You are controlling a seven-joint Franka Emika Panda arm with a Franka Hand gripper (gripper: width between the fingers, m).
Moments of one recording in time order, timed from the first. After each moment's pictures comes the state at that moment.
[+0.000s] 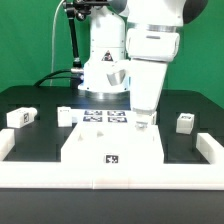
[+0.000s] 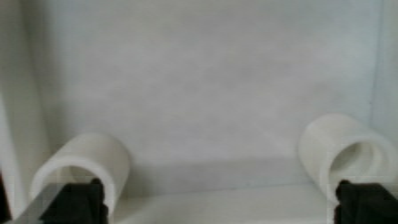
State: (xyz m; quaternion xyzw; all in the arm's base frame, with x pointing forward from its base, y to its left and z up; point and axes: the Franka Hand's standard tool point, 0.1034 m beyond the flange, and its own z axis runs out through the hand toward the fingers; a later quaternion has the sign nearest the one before) arm 0.530 0.028 0.054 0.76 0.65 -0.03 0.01
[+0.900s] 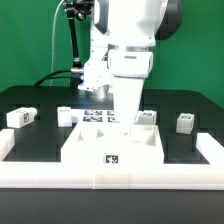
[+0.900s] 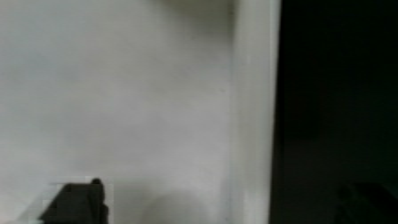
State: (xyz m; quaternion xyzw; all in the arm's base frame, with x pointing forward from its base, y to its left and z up) arm 0.459 0.014 0.013 0.75 0.66 -0.01 0.00
